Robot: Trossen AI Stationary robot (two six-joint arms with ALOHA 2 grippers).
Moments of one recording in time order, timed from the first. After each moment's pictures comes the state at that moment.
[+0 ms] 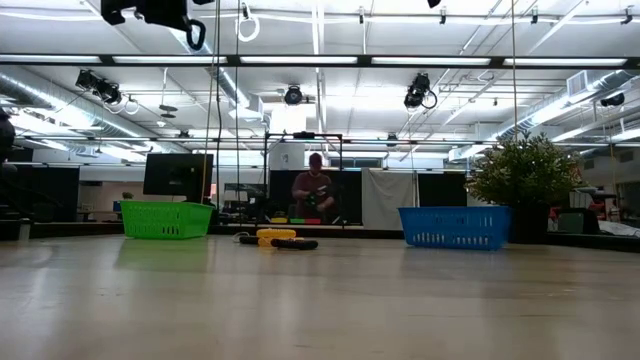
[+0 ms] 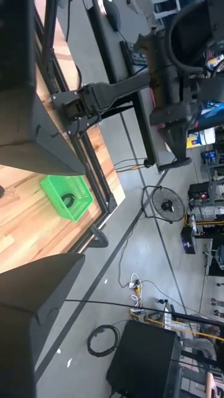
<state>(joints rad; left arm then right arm) -0.03 0.87 0.89 -0.19 -1.49 -0.38 0.00 1.33 1.40 -0.33 0.45 0.23</state>
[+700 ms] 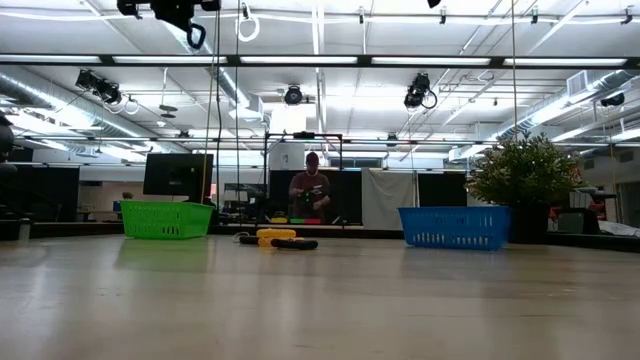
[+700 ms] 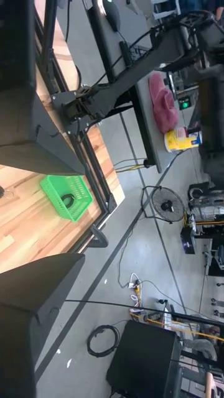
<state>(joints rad) 0.46 1.00 1.23 -0.44 -1.13 -0.33 0.00 1.33 1.40 -0.33 0.45 0.23</state>
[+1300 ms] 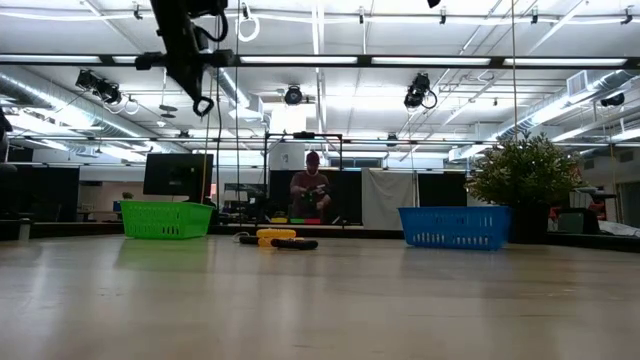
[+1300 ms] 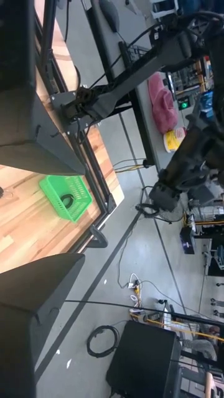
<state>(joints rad) 0.75 1.25 1.35 -0.95 -0.54 -0.59 0.00 1.33 1.40 -0.32 0.45 0.23</state>
